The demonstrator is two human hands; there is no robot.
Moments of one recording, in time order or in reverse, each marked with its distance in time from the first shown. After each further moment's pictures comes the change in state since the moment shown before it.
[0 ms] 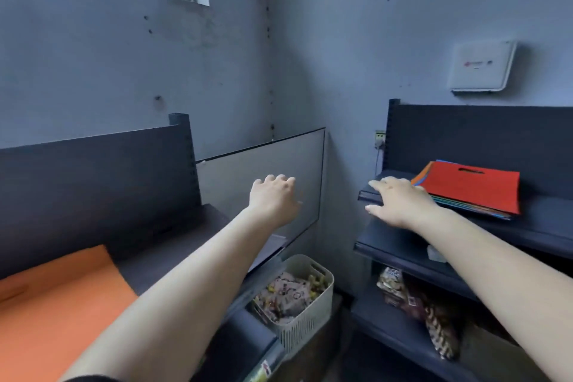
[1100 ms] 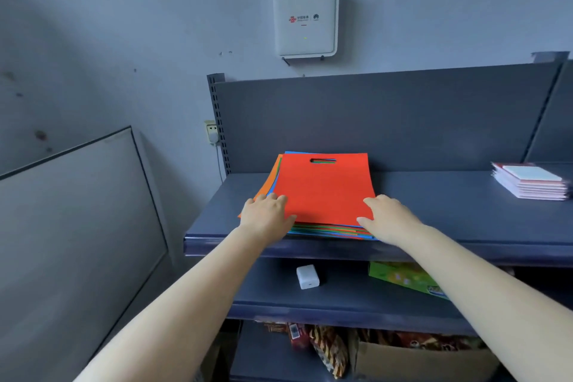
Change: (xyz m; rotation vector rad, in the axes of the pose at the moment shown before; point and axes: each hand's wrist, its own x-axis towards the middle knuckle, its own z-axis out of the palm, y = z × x) left_hand 0.331 0.329 0.175 -0.171 -0.136 0.519; right_hand 0.139 0.358 0.136 0.094 -0.130 0.605
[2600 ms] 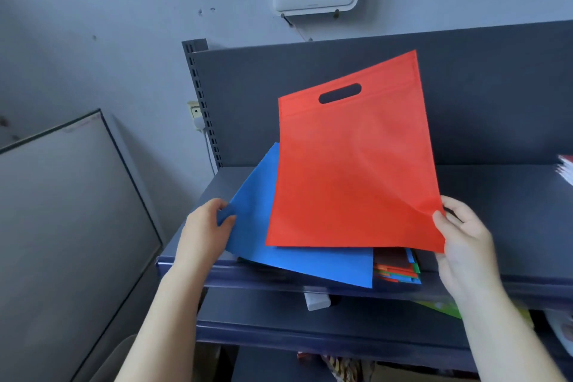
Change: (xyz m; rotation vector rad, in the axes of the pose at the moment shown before) left_hand 0.033 -0.084 0.038 -0.666 0.279 -0.417; right_hand 0.038 0.027 0.042 1.758 0.504 0.203
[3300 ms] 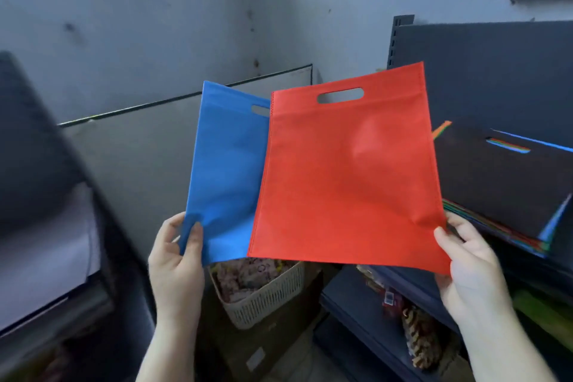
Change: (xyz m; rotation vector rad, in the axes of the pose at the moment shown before) left_hand -0.345 -0.028 -0.130 -0.353 0.989 -0.239; right_hand -0.160 -0.001 0.031 0.111 -0.689 0.409
